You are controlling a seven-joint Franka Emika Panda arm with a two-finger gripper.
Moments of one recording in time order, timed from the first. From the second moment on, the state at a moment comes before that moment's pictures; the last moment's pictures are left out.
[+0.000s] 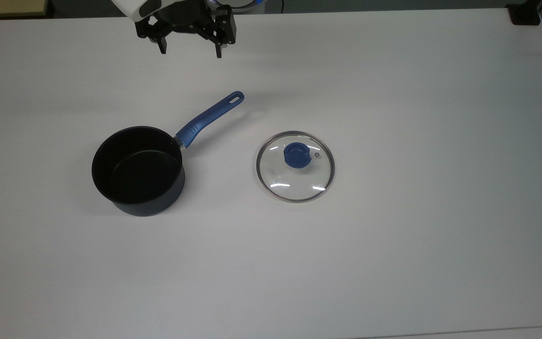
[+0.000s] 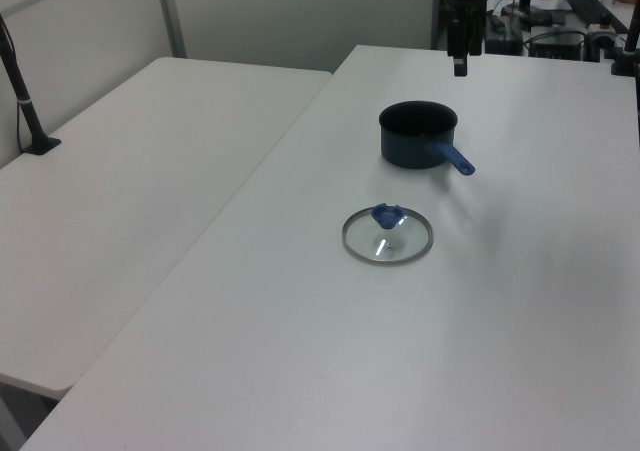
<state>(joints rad) 0.08 0.14 -0.11 -1.55 -0.02 1.59 0.00</state>
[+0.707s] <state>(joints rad) 0.13 0.23 -0.07 -1.56 -0.02 1.76 0.00</state>
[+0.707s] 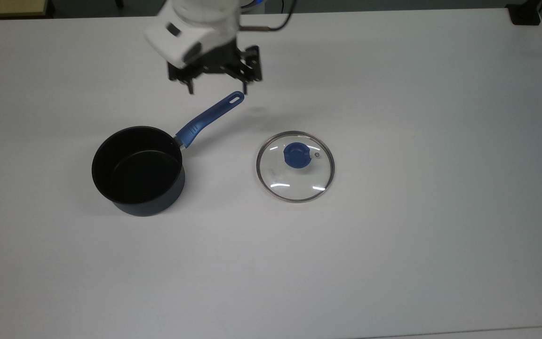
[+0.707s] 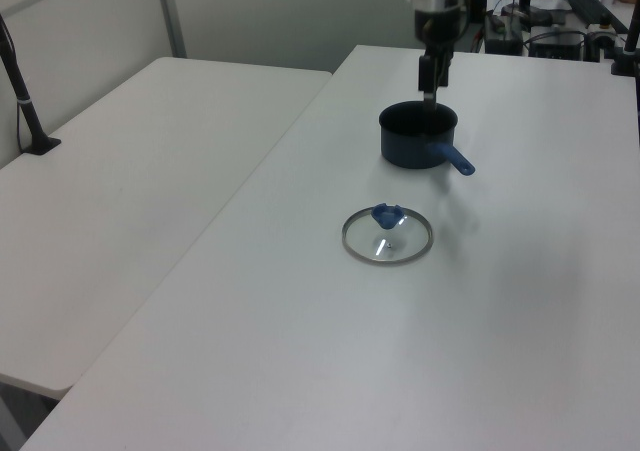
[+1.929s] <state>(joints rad) 0.33 0.46 -0.07 -1.57 -0.02 2.00 0.01</state>
